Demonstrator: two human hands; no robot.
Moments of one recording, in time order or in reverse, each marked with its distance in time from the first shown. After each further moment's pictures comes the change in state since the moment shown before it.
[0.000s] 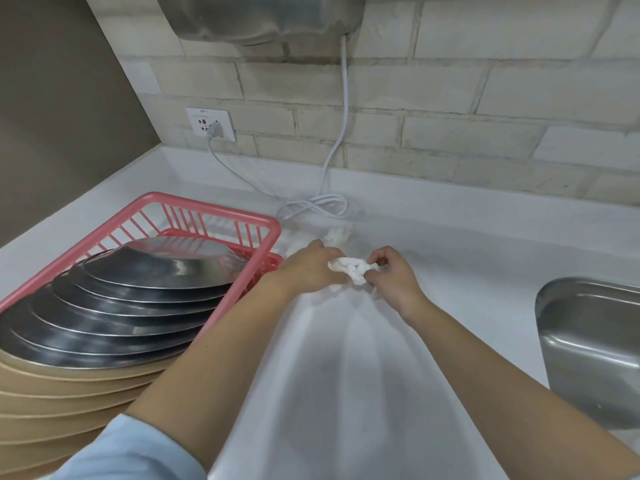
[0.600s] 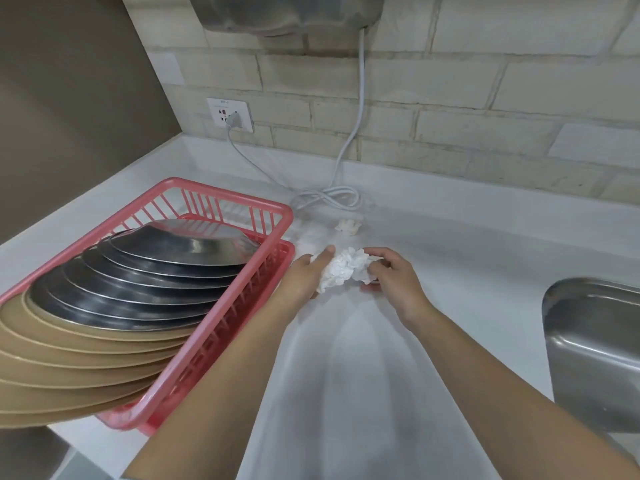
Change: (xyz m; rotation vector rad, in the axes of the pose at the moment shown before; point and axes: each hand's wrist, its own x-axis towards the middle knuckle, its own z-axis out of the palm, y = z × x) left_hand -0.040 -0.012 0.037 -0.776 0.264 -0.309; right_hand -0.027 -0.001 0.005 0.151 -0.068 0.050
